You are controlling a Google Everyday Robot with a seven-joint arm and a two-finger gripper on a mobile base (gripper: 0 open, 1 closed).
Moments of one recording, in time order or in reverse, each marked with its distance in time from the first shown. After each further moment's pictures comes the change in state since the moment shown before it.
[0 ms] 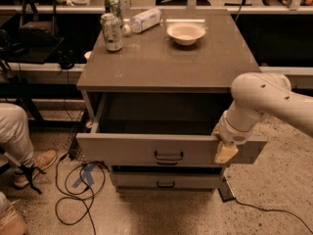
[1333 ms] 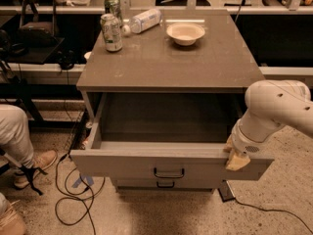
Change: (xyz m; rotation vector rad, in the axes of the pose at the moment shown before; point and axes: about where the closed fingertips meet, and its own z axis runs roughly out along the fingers) arm 0.030 0.036 -0.010 -0.013 0.036 0.102
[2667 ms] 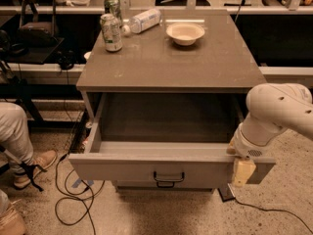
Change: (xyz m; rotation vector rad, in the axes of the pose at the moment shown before) arm 0.004 0.010 0.003 -0.023 0.011 -0.015
